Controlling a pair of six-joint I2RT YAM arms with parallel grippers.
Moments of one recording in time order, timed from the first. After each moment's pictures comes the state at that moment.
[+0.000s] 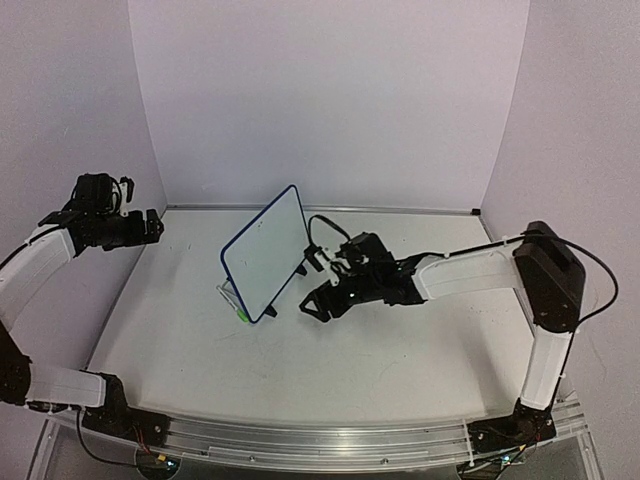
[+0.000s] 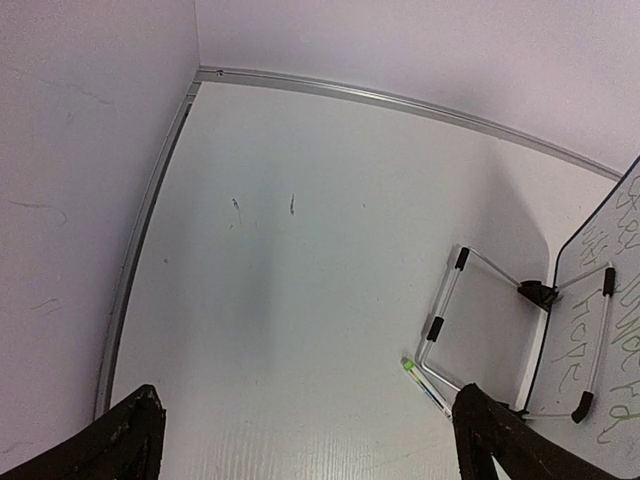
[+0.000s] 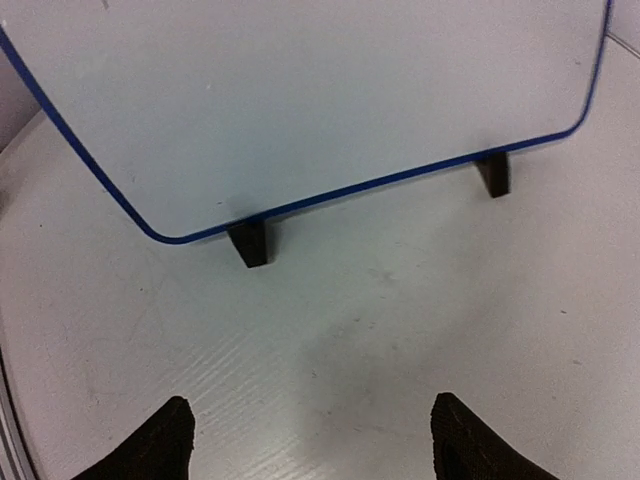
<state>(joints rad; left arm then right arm) -0.03 1.15 1.00 -0.51 0.05 -0.17 0.86 1.89 1.18 0.02 -0.17 0.10</state>
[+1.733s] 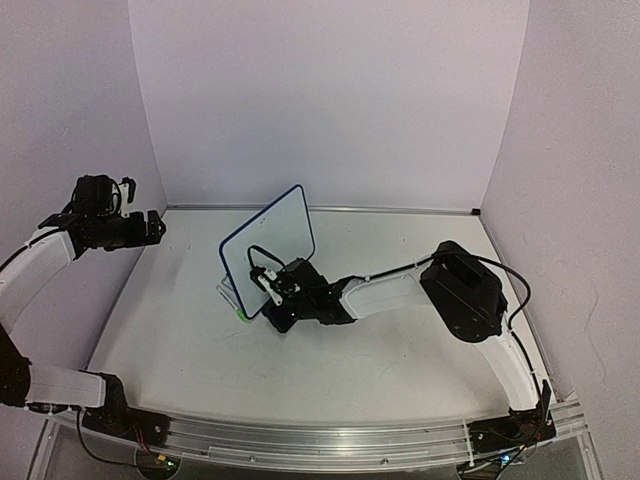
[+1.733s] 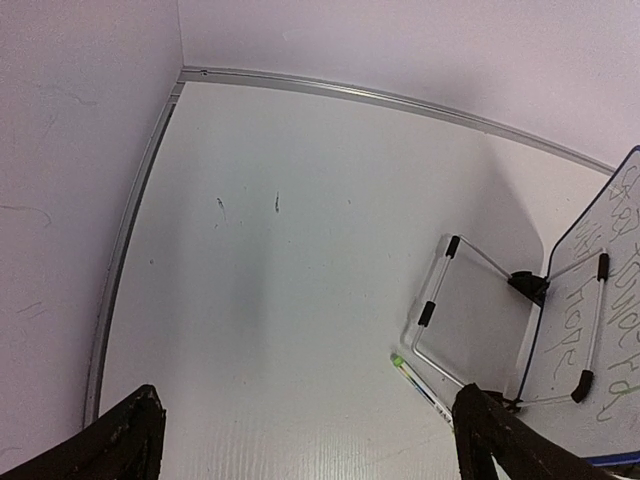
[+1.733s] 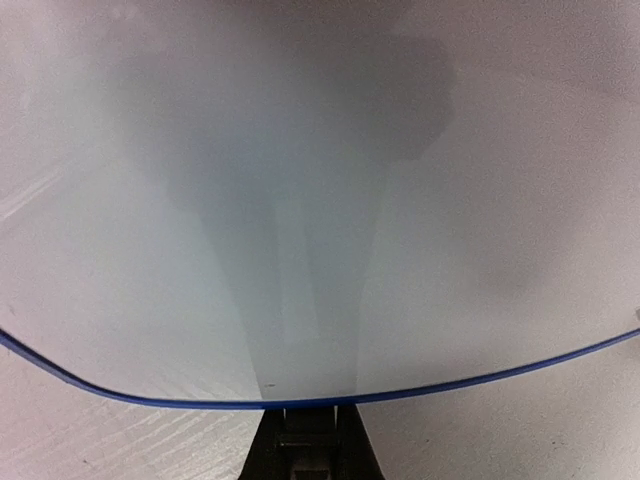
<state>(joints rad) -0.03 1.14 0.99 -0.49 0.09 -0.15 1.01 2.39 1.63 0.08 0.00 0.03</state>
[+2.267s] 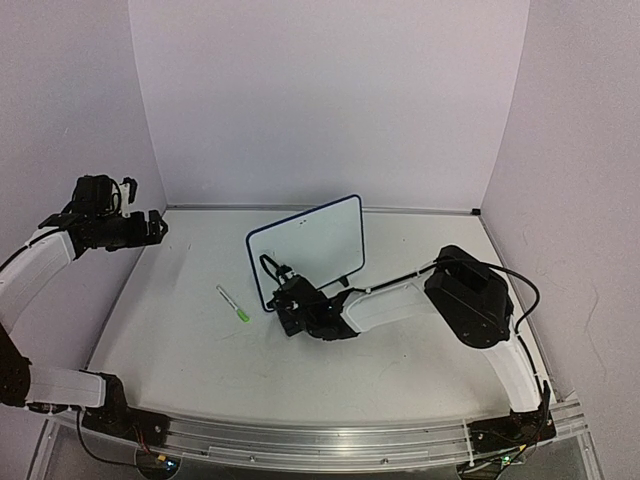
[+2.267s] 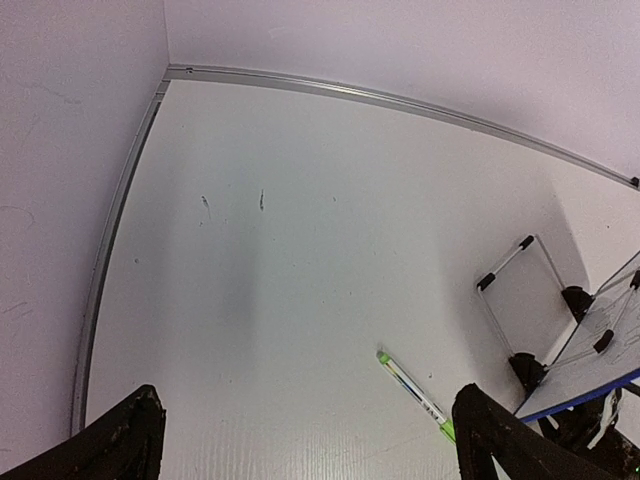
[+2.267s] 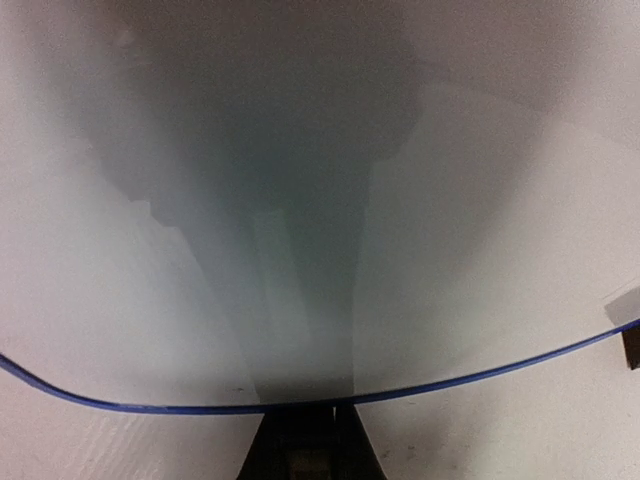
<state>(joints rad) -0.03 1.14 0.99 -0.49 0.12 -0.16 1.07 2.33 1.53 0.04 0.45 0.31</state>
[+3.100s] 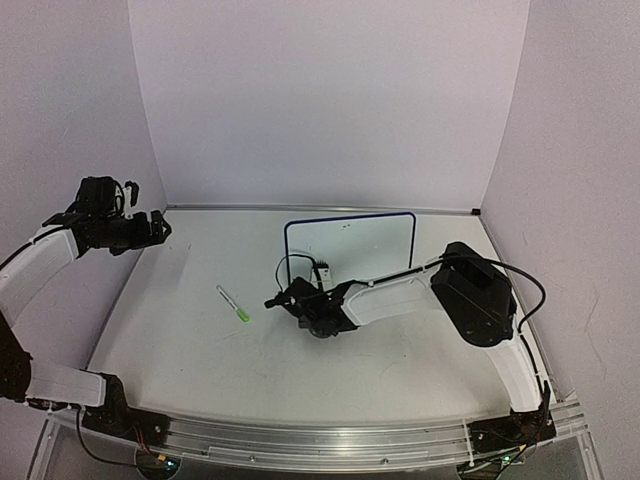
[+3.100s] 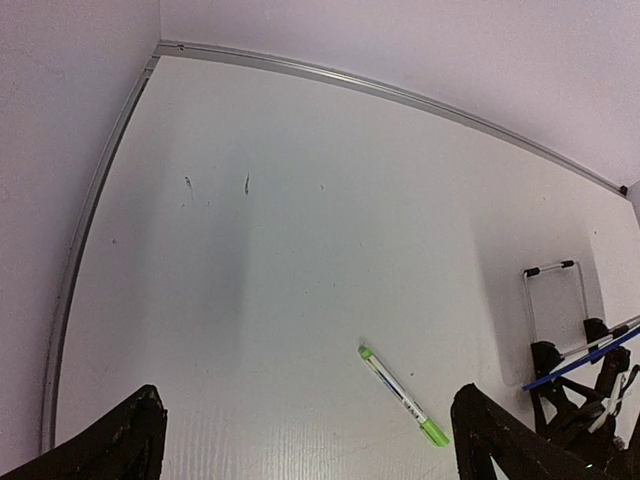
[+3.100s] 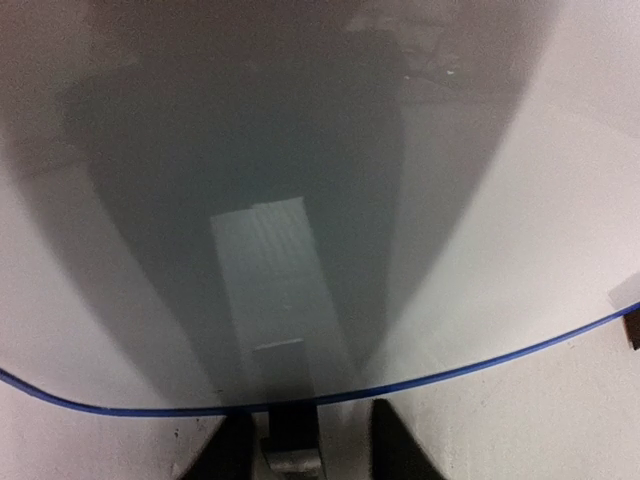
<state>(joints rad) -0.04 1.17 0.99 -0.49 0.16 -0.23 1.07 2.32 1.58 -0.30 0.72 0.82</state>
